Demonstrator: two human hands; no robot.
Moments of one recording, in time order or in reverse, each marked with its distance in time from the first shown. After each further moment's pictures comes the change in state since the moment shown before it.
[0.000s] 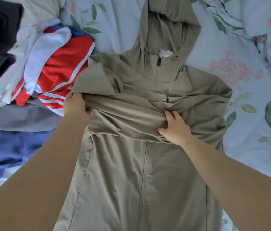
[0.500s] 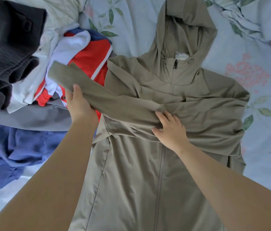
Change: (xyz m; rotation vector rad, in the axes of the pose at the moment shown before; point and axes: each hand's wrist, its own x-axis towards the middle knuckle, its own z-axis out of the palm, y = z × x) left_hand -0.009 0.023 -0.026 -0.397 -0.094 0.197; right_hand -0.014 -0.062 0.025 0.010 0.084 -0.097
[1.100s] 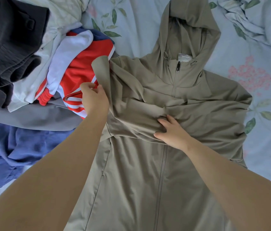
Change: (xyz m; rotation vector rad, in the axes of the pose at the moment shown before) left_hand 0.005 -0.017 0.015 0.930 0.043 0.220; right_hand 0.009 0.007 -0.009 0.149 -0.232 0.029
